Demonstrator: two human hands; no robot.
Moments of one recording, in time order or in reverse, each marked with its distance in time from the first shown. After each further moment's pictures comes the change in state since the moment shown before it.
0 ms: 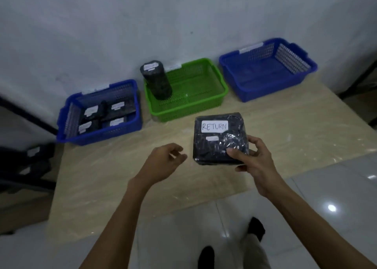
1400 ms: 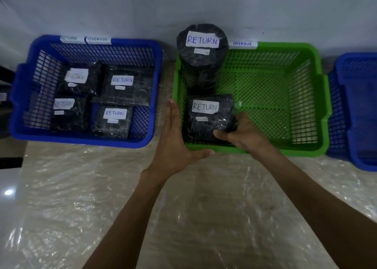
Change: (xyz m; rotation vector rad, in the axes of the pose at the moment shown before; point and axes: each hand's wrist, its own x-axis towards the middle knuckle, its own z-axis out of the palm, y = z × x) left_hand 0.239 -0.112 -0.018 -0.227 0.220 -0.153; right_hand 0.351 0.011 0.201 -1.125 -0.404 0.227
